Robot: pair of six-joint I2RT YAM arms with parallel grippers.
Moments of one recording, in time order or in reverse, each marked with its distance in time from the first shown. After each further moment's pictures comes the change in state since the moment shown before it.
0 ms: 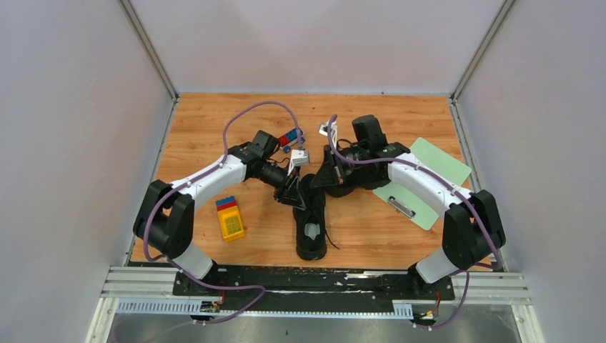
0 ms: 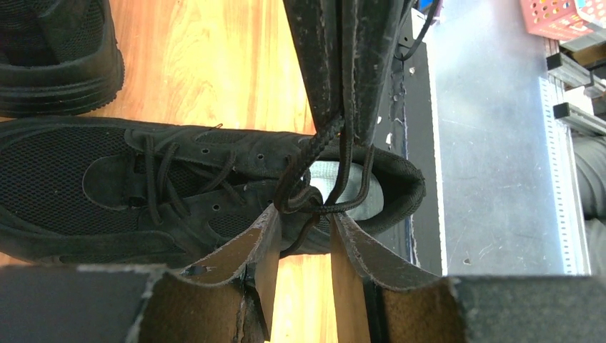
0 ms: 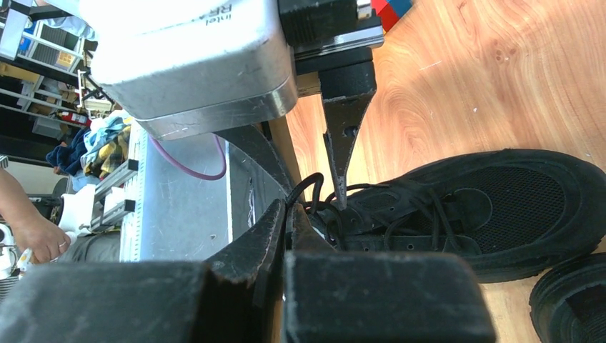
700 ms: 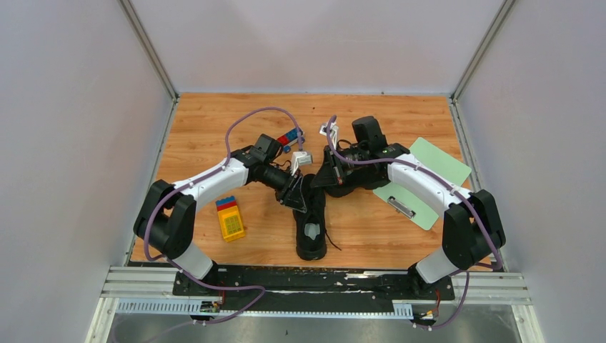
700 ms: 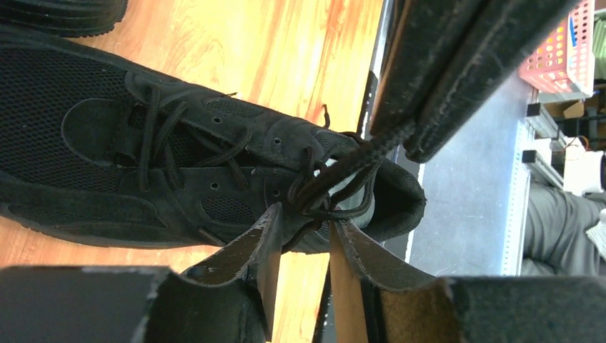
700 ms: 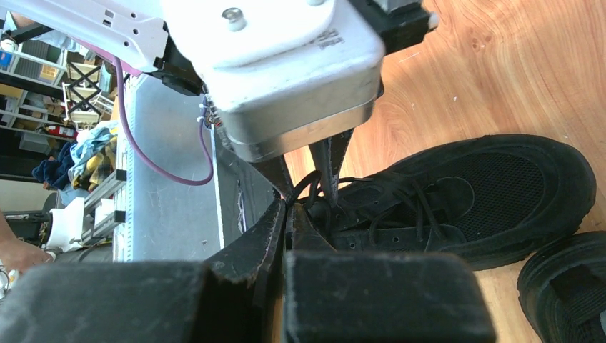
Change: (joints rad) left arm -0.026 0.000 -0.039 0.061 -0.103 -0.262; right arm 0.000 0.000 -0.013 0.005 0.060 0.015
